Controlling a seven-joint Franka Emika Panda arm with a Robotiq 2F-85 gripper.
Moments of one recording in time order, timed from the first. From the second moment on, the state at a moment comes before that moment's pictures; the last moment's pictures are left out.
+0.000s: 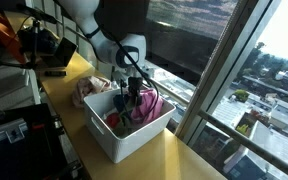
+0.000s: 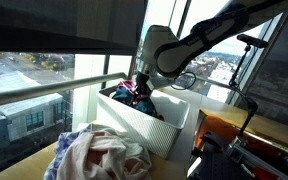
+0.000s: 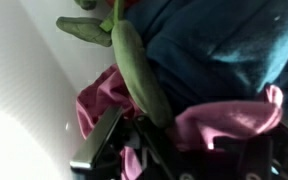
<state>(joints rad) 0.17 0.61 -0.13 -1.79 -0.14 2.51 0.41</state>
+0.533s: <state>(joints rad) 0.13 0.36 -0.09 -1.80 -0.08 2.41 0.34</state>
